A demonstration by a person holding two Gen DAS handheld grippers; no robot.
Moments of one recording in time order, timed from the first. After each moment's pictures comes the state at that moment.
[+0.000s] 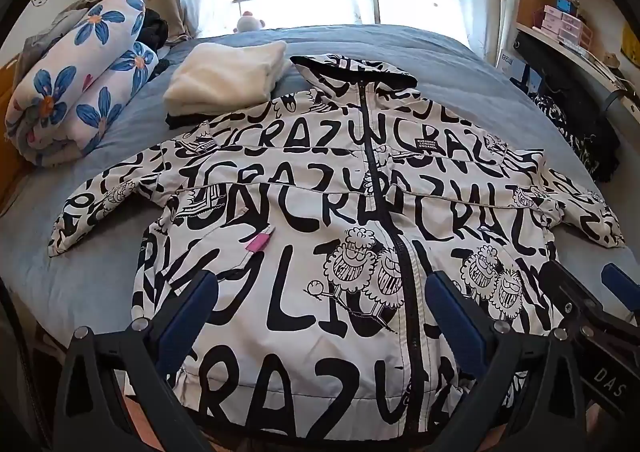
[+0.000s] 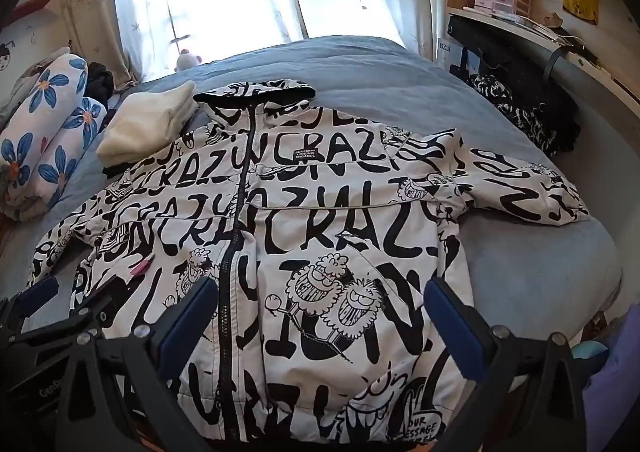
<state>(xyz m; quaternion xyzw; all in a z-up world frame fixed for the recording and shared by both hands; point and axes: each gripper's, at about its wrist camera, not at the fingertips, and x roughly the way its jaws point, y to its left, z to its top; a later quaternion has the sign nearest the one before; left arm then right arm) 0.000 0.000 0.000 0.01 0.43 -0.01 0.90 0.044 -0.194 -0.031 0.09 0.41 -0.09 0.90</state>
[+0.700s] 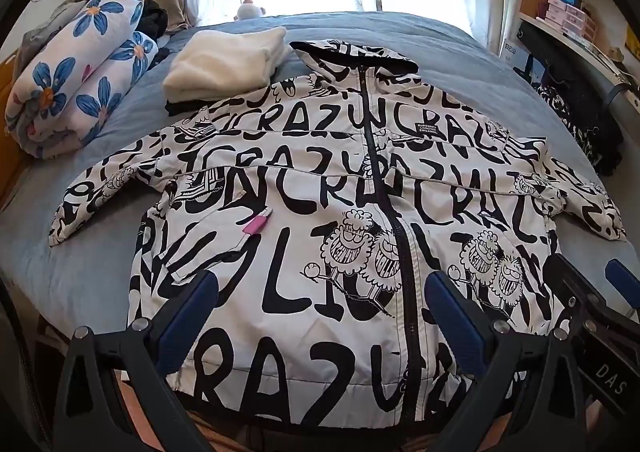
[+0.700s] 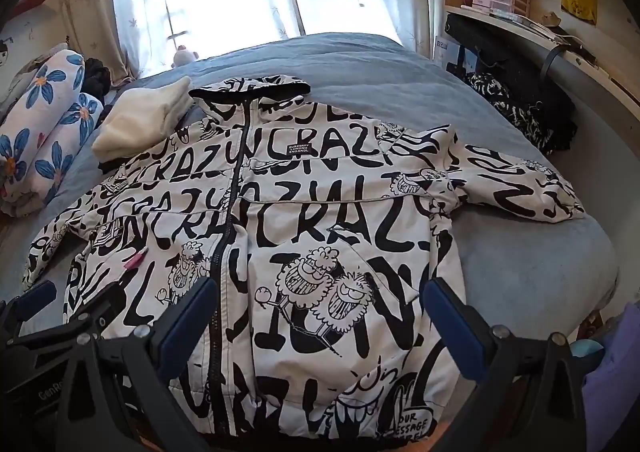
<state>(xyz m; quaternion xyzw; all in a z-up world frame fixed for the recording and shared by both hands) -0.004 -0.005 -0.008 0.01 0.45 0.00 0.89 0.042 -0.197 -0.033 0.08 0.41 -0.09 0.90</state>
